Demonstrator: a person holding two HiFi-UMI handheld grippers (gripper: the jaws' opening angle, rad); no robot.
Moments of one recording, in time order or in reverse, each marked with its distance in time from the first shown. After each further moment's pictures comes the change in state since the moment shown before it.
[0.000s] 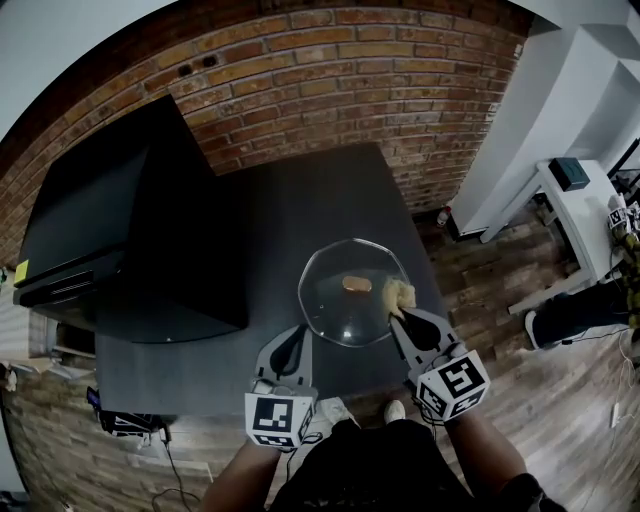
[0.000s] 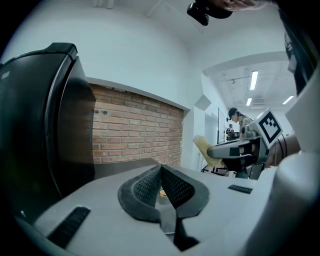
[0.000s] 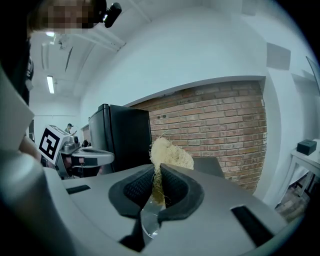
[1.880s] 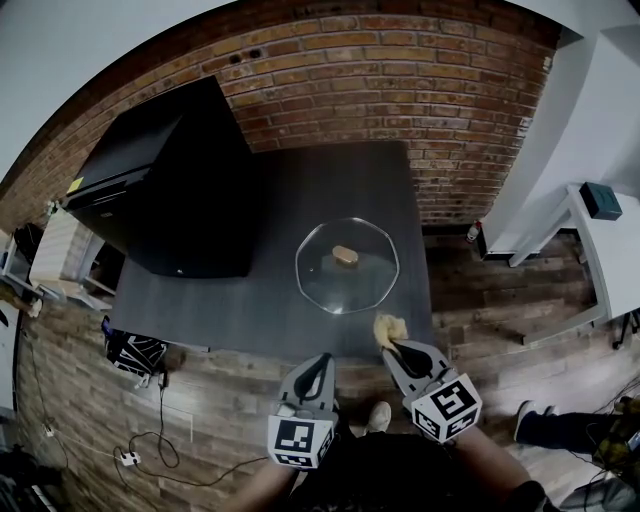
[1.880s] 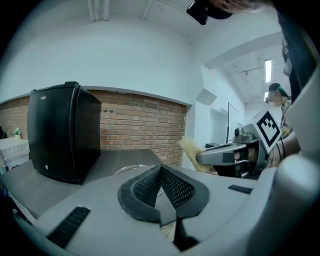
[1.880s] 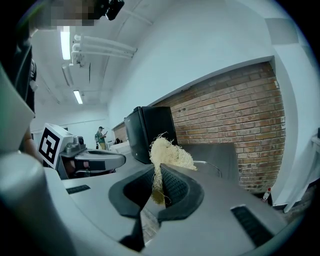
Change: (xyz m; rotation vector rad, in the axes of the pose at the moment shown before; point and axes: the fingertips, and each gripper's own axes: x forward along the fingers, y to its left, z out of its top) left arm -0.065 -0.199 -0.042 -0.047 0.042 0.209; right arm -0.152 0.003 -0.062 0.012 0.055 0.336
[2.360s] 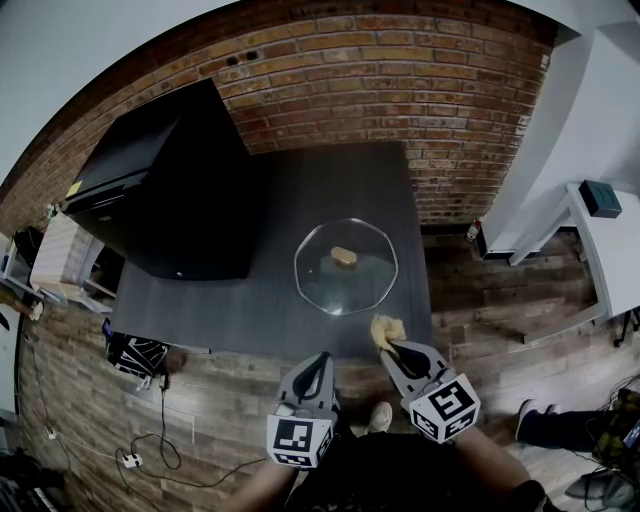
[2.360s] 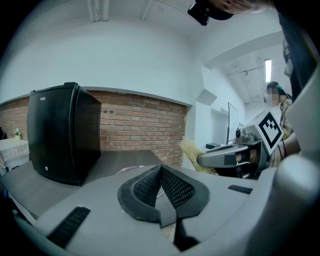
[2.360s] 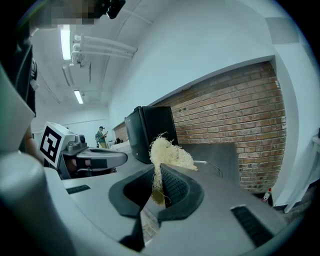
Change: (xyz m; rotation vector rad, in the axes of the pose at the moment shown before) left arm 0.003 -0.001 0.005 0.006 -0.007 0.000; right arm 0.000 0.000 0.000 -0.001 0.002 0.007
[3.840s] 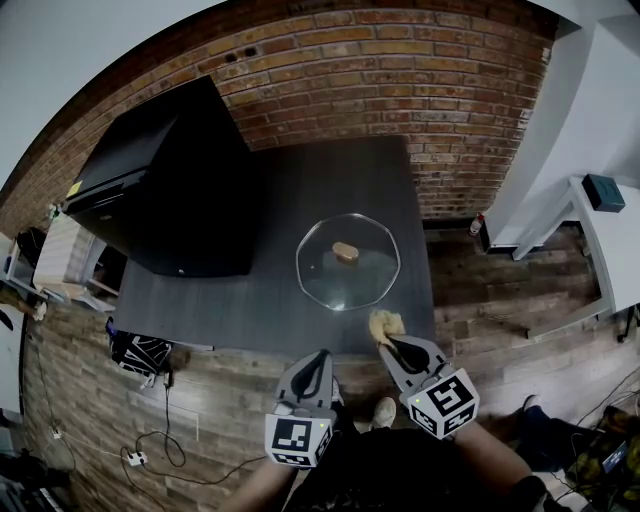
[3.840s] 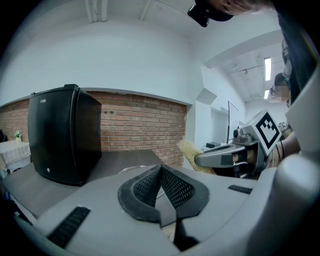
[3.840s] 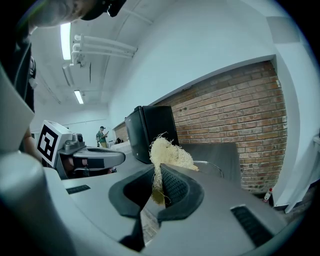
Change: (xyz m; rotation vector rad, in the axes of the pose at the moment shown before) left arm -0.005 0.004 -0.002 0.014 0.014 0.015; right arm 0.006 0.000 0.000 -0.002 0.005 0.000
